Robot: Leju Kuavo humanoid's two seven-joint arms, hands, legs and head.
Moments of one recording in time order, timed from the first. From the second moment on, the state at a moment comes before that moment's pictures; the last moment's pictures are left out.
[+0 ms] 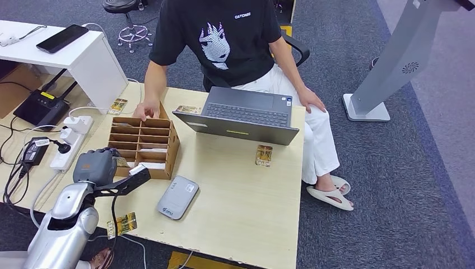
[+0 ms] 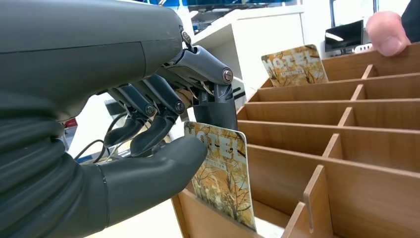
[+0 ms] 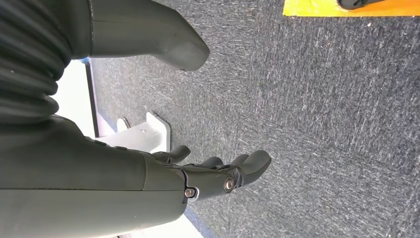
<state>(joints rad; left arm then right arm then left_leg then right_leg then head) -0.28 0.26 -0.16 -1.15 -1.19 0.11 0.06 -0.05 0.15 -0.86 -0.19 1.08 -0.33 0.19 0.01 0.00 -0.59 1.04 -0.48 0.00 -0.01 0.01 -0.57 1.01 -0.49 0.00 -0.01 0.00</state>
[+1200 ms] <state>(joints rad) -0.70 0.26 -0.16 -1.23 -1.17 0.19 0.11 -0.06 0.15 -0.86 -0.19 1.14 -0.34 0.17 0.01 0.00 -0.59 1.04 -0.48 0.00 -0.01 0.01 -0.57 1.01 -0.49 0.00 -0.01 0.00</state>
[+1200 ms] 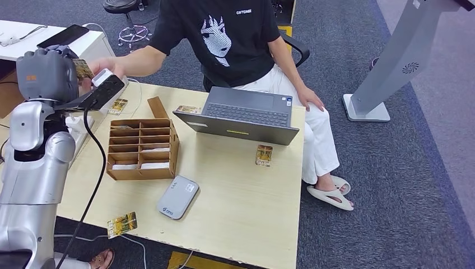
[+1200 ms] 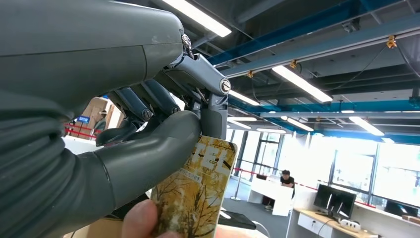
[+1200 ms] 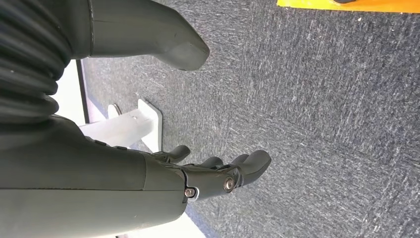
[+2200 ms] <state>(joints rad) -0.73 0.15 -0.16 -1.09 -1.15 0.29 0.08 -0.07 0.15 -0.88 -0.19 1.15 -0.34 0.18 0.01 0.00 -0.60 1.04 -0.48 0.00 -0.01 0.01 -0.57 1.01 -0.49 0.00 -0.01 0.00</state>
